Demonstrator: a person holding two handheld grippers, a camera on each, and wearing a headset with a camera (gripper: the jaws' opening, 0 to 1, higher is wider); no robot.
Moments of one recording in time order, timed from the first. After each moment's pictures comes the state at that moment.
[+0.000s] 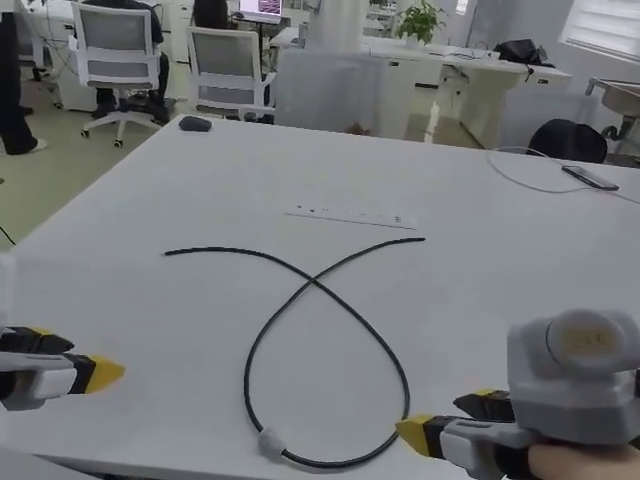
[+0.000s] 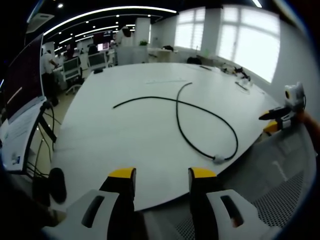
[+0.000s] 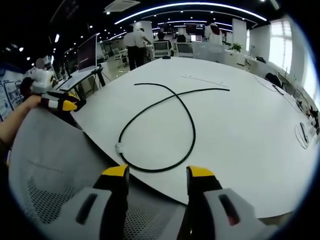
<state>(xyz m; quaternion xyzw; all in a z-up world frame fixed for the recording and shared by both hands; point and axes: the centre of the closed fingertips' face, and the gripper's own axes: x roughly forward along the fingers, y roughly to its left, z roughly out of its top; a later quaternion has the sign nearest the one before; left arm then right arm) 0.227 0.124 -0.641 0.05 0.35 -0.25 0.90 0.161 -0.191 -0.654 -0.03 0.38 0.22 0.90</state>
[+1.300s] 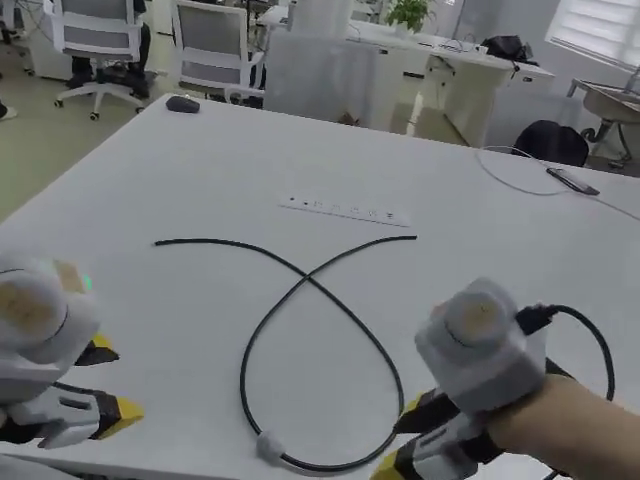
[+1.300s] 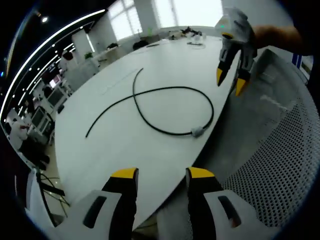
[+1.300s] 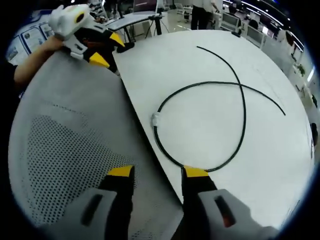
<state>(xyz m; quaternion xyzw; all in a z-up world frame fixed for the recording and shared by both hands) 0.195 0.072 -0.635 0.30 0.32 -0.41 0.80 0.158 -0.122 -0.688 -0.21 0.50 0.43 0.73</state>
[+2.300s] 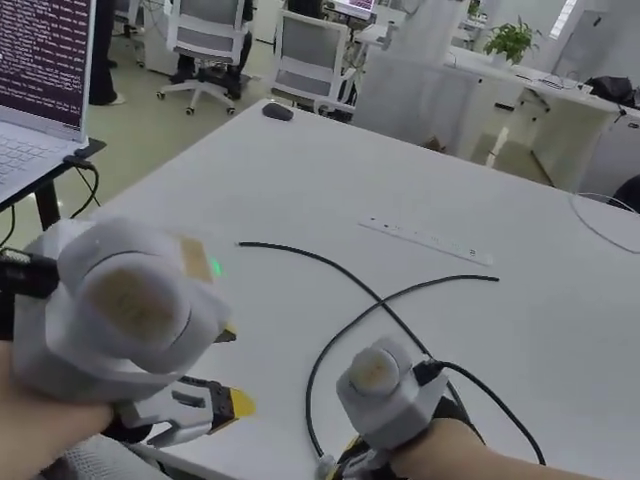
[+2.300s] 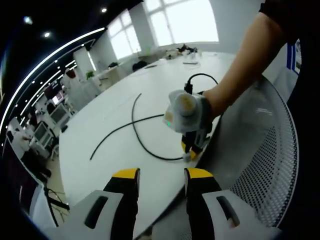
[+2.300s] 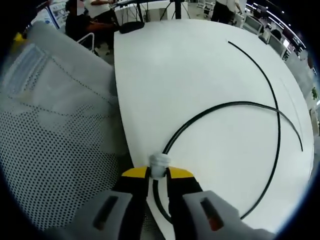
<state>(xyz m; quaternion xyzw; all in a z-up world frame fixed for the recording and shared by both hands) 0.183 0.040 -0.585 0.27 0.24 -0.44 0.82 0.191 -0.046 -0.755 -0.26 0.50 0.46 0.69</state>
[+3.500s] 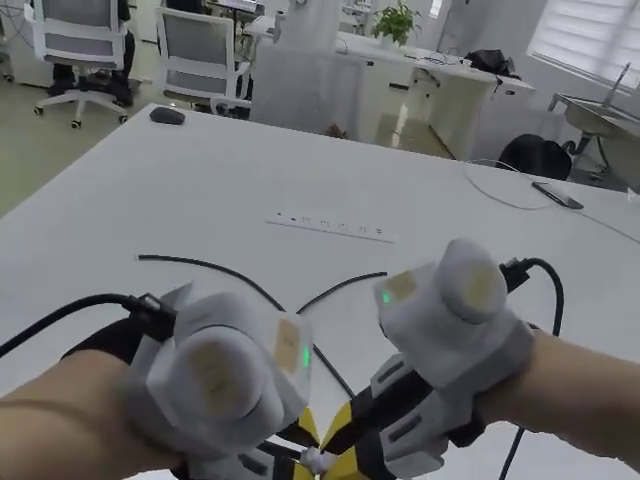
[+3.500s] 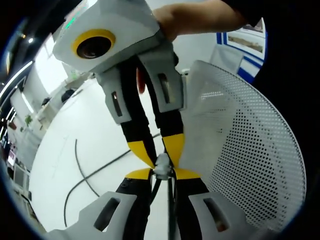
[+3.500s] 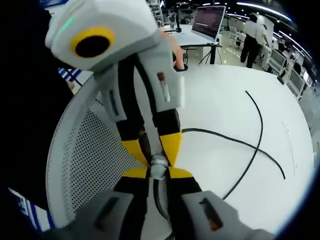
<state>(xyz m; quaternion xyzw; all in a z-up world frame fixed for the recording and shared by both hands) 0.145 -0.085 -0.613 0.34 0.20 -0.66 0.64 0.139 -0.070 -0.618 -0.27 0.38 0.59 0.66</state>
